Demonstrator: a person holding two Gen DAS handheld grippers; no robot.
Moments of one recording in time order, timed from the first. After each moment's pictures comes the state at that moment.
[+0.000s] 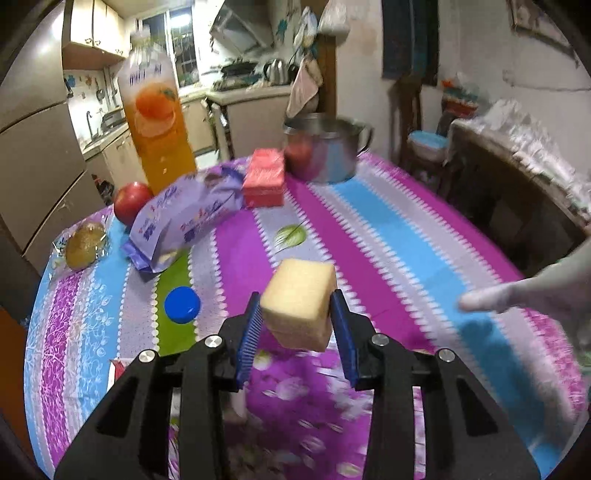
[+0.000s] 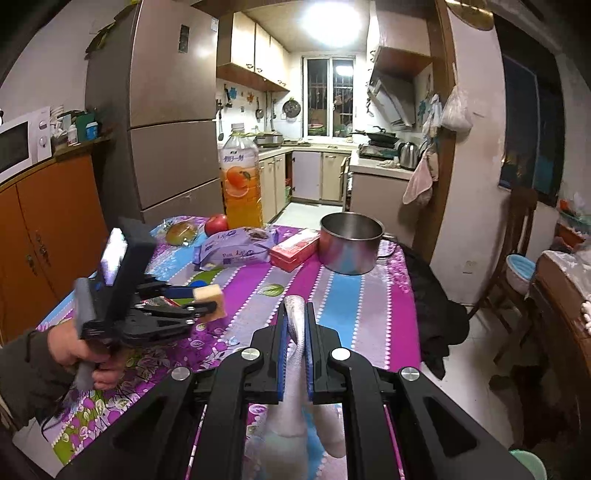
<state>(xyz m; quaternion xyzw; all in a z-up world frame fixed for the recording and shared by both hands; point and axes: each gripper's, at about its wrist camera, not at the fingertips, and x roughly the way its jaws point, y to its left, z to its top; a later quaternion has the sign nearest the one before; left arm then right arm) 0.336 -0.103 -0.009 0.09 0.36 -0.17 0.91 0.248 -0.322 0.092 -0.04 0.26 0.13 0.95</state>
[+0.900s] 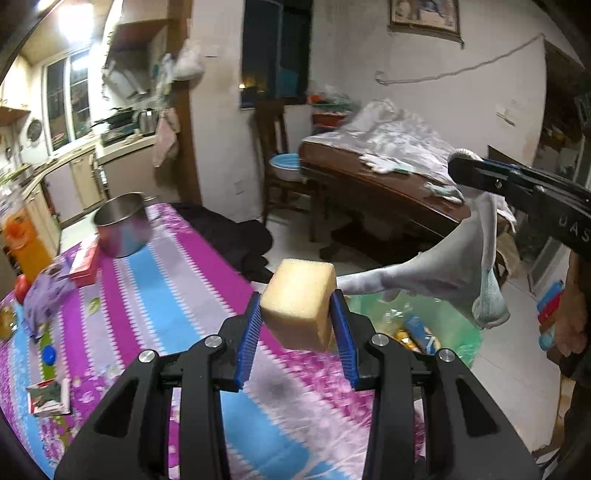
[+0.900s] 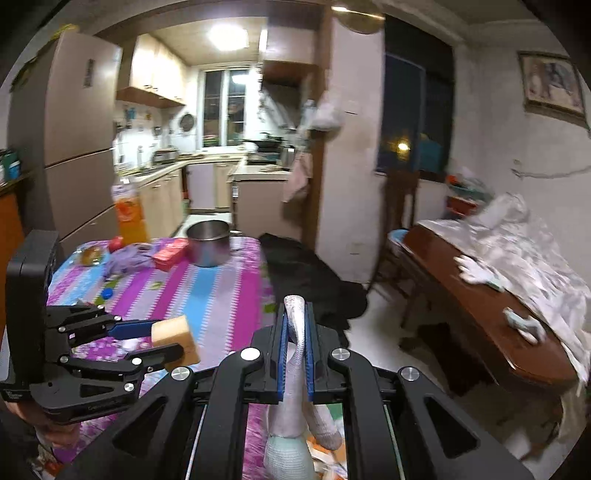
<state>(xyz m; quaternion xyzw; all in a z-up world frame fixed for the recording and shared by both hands) 0.189 -0.316 0.059 0.12 0.31 -0.37 0.87 0.078 -0.509 0.157 0.00 0.26 -0.09 0.96</state>
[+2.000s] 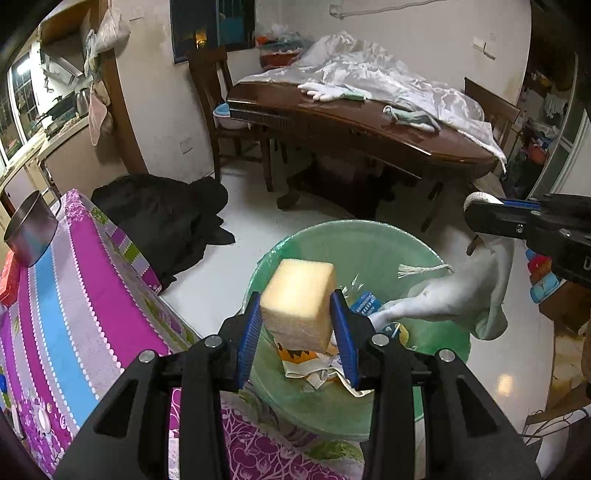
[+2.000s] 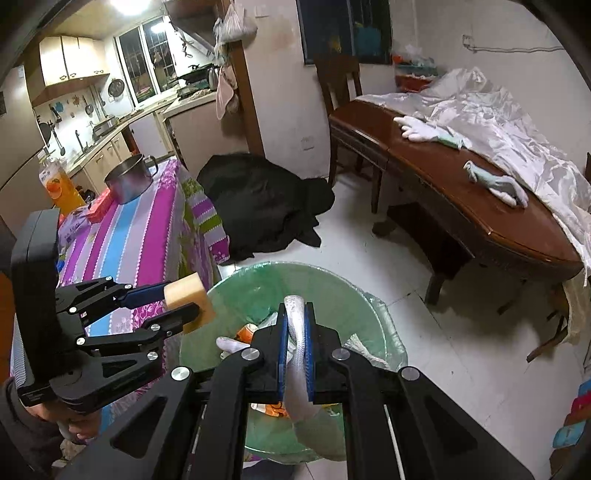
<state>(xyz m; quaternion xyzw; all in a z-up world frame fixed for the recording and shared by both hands) 0.174 -0.475 -0.022 0.19 0.39 -0.40 0.80 0.056 -0.659 0.036 0.13 0.42 -0.13 0.89</state>
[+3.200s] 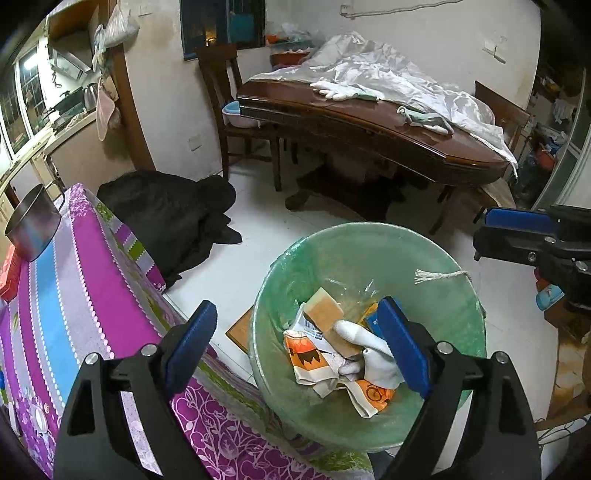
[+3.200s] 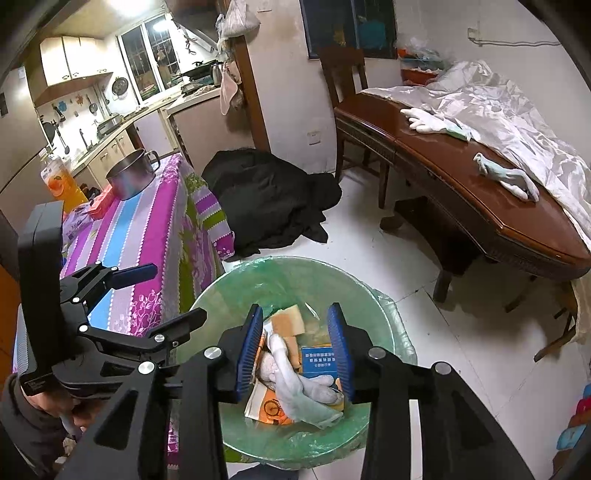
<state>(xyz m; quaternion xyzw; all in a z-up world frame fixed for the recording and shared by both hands) 0.186 -0.475 -0.030 0.18 0.39 -0.39 0.81 0.067 -0.663 0.022 0.14 0.42 -0.12 0.89</state>
